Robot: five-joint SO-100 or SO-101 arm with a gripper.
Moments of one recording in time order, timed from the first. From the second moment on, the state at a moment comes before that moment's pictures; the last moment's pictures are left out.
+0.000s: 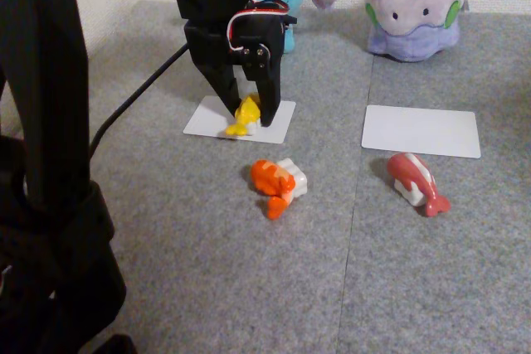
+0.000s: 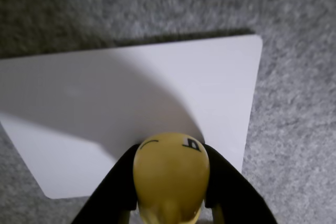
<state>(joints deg) 12.0 66.0 84.9 60.2 85.7</state>
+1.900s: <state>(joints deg) 27.7 105.9 119.0 74.9 17.6</state>
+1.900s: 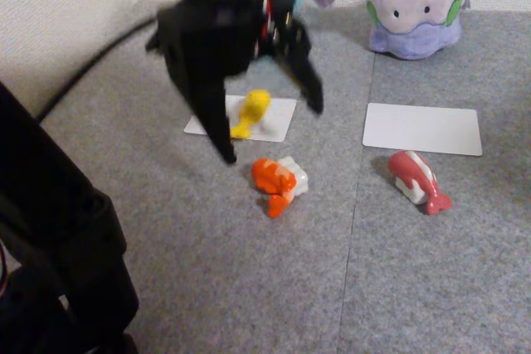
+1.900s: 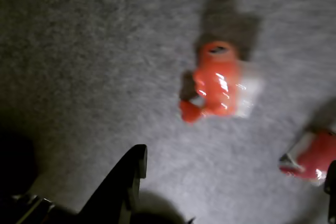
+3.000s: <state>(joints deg) 28.0 90.5 124.4 52.5 23.7</state>
